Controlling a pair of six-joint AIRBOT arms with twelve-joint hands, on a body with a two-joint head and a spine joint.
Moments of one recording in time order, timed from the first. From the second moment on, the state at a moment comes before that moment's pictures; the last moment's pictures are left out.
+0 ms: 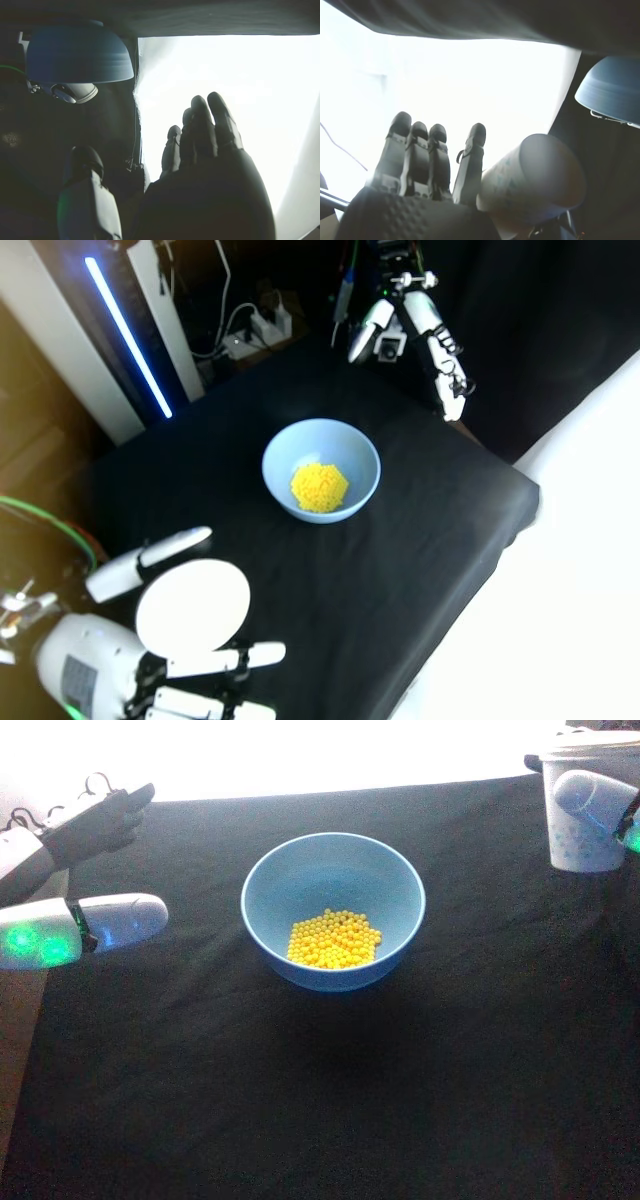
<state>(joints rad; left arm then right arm) 0.92 -0.99 1.25 -0.18 -1.10 0.51 -0.81 -1.30 1.73 0.21 1.02 -0.09</state>
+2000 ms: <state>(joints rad) 0.95 -1.08 1.31 -0.17 -1.14 0.47 -0.95 -1.38 1.80 0.32 1.07 -0.20</state>
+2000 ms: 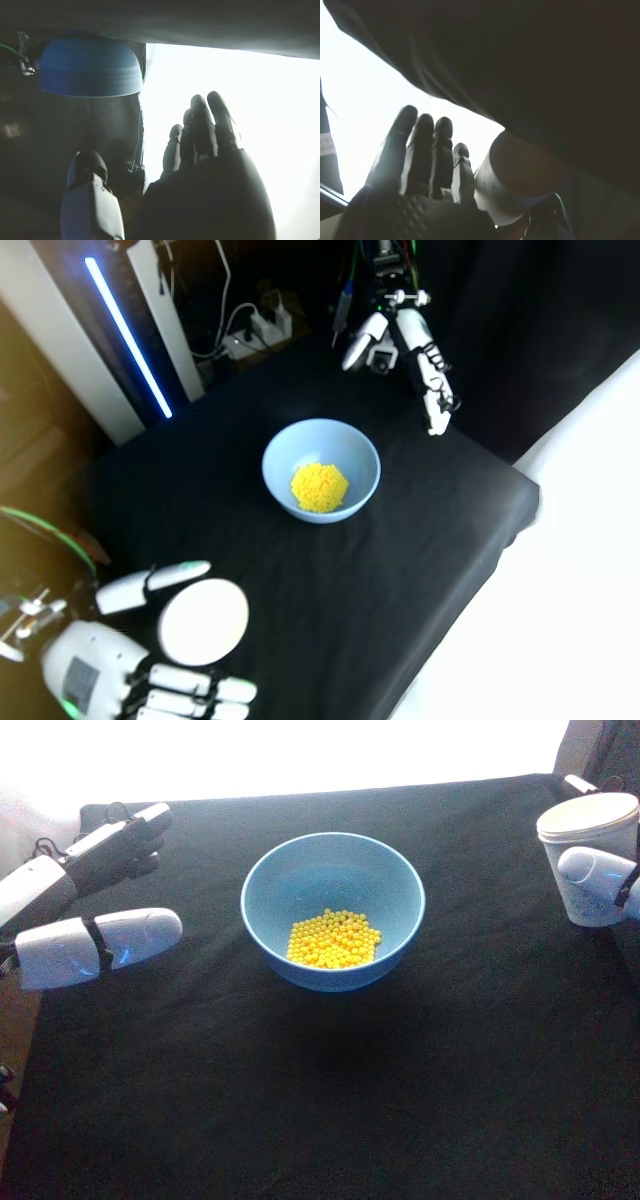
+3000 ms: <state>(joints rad) 0.95 -1.08 1.32 -0.17 -1.15 0.45 -0.97 -1.43 1.82 0.33 1.10 -0.19</state>
